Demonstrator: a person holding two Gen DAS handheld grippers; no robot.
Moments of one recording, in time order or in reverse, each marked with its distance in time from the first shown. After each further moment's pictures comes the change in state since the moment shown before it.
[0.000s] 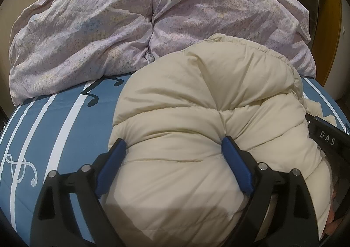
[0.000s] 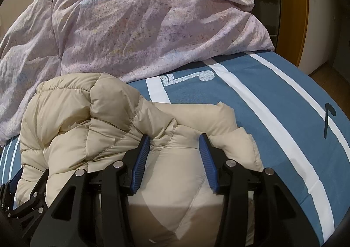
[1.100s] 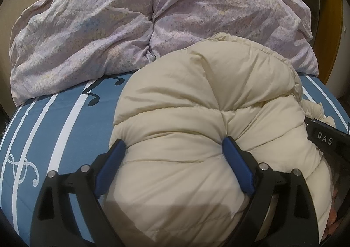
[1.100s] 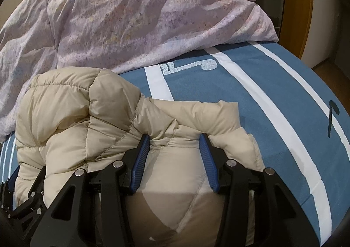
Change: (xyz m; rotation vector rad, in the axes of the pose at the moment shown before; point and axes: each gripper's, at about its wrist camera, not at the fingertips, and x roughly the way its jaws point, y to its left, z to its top) left arm 0.000 0.001 -0.001 0.012 0.013 0.010; right arm 0.009 0.002 0.008 0.001 0.093 0.009
